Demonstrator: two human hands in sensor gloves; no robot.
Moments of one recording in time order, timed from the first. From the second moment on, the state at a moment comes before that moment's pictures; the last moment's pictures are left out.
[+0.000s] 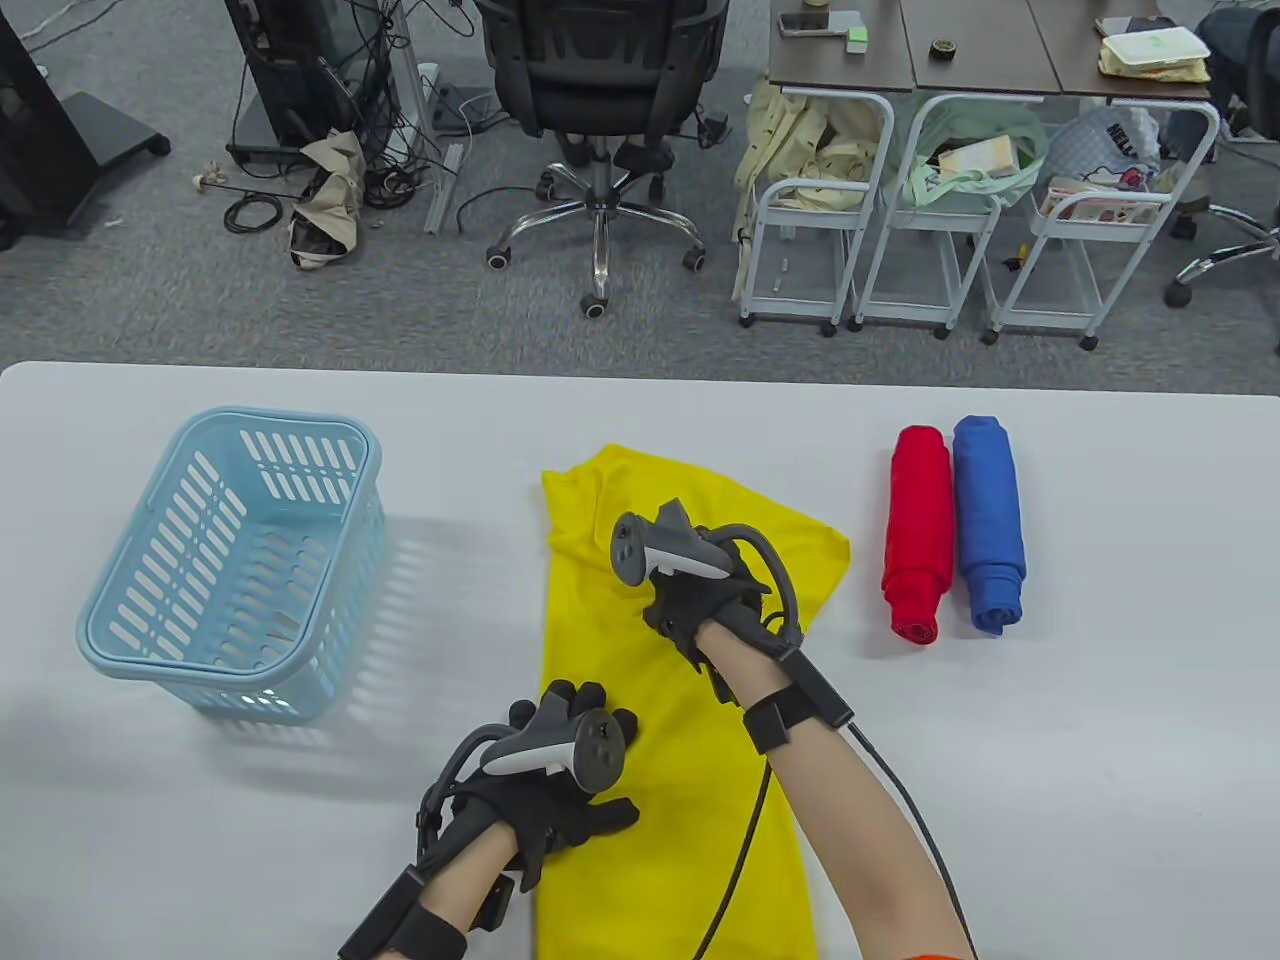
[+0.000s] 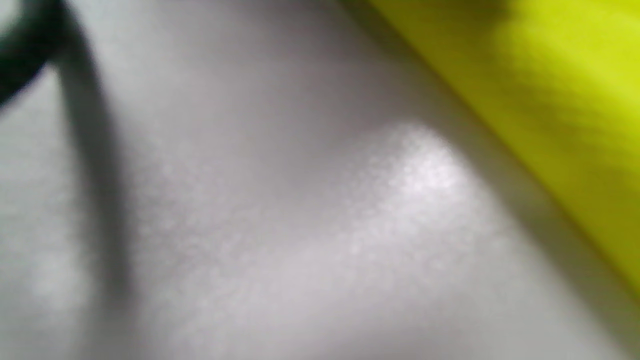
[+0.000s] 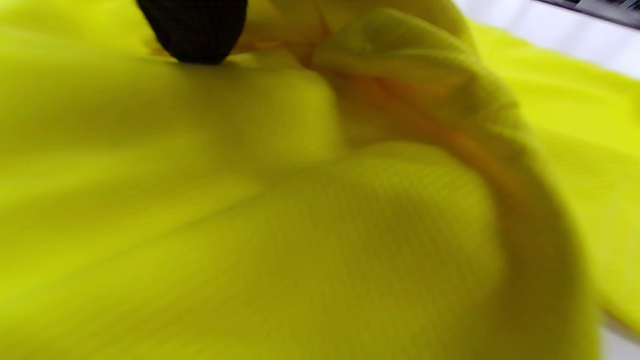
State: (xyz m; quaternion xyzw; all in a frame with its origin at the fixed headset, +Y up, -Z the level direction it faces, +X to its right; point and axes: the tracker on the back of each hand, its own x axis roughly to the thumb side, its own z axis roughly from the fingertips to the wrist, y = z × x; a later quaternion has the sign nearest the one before) left_hand -0.114 -0.802 -0.268 -0.41 -0.22 -0.03 0.89; right_hand 0.016 -0.750 -0.441 -0.08 -0.20 -0.97 0.13
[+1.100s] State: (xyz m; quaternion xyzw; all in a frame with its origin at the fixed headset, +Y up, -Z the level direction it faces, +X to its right) left_hand -0.110 -0.802 -0.289 -0.38 -0.20 -0.04 0.90; right_hand 0.158 -0.713 -0.404 0.06 -0.30 -0.95 0.08
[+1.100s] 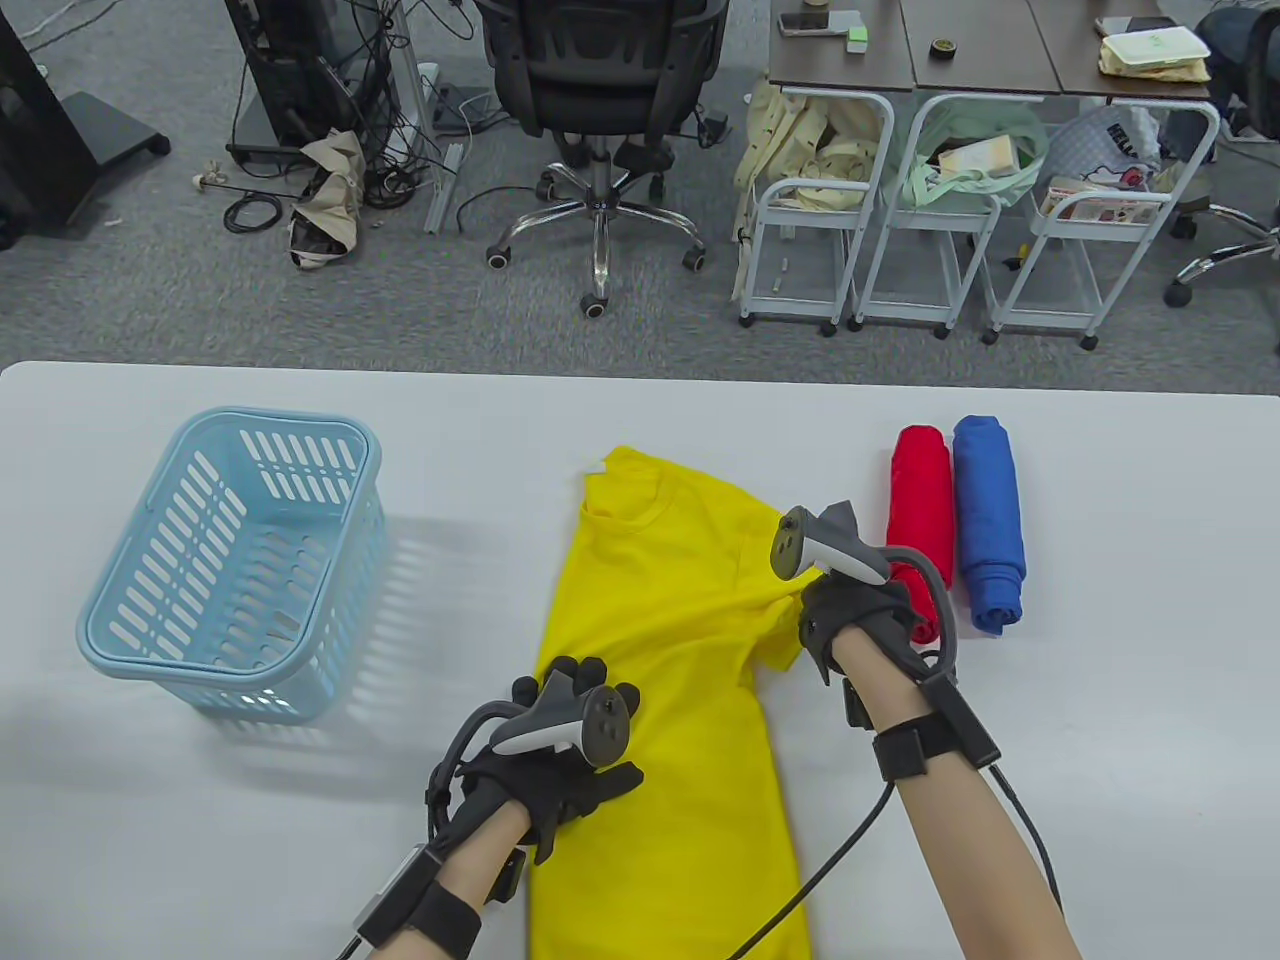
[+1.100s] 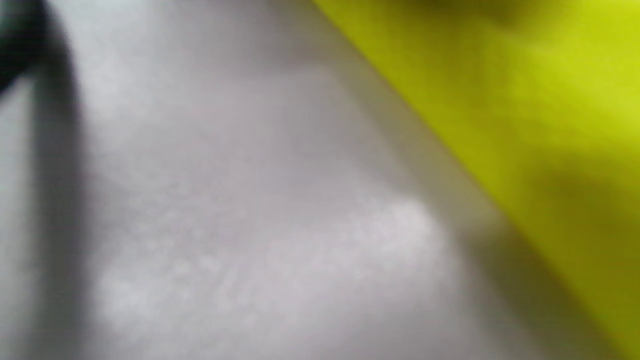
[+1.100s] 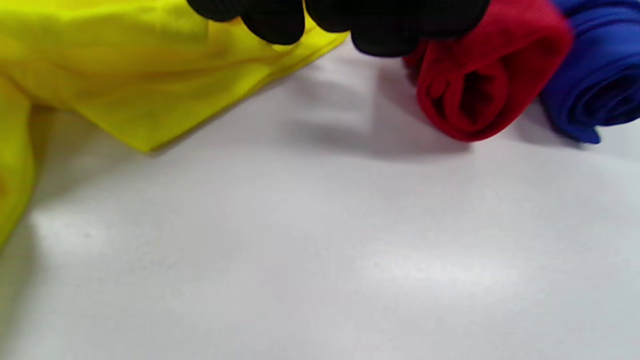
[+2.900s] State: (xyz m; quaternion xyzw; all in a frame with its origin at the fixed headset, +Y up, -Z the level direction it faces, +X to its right) left_hand -0.120 -0.803 -0.283 -0.40 -0.20 0.00 0.90; right_hand 0.103 -0.662 -0.401 -0.04 -0.20 -0.94 -0.29
